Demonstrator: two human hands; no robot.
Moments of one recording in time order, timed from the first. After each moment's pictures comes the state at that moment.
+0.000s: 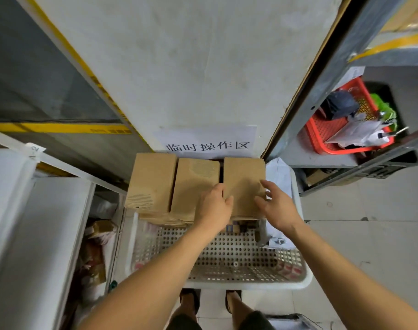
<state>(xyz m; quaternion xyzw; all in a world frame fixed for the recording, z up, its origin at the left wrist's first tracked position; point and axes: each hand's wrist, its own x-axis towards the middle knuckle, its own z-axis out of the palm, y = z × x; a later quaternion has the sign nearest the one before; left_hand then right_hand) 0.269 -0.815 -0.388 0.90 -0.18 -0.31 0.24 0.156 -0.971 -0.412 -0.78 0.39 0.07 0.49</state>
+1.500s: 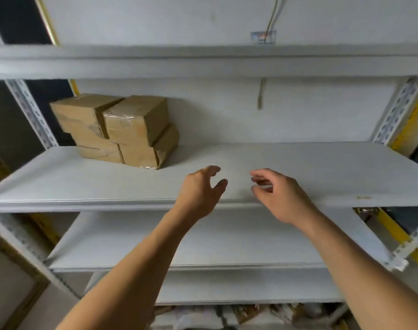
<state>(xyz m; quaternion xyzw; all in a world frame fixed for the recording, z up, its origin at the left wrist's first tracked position) 0.161 -0.038 -0.087 0.87 0.32 0.28 0.24 0.328 -0.186 -0.086 -0.78 -0.48 0.09 0.40</state>
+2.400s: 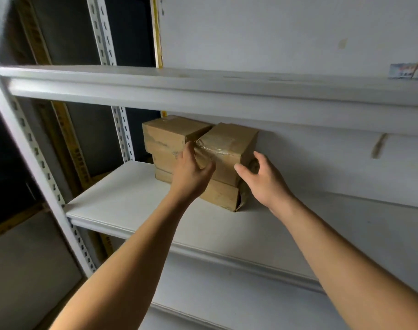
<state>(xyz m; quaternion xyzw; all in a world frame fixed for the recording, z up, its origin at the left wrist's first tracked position) 0.053 0.230 -0.046 0.74 0.47 0.43 0.22 0.223 0.127 -0.029 -0.72 -0.49 0.18 0.45</state>
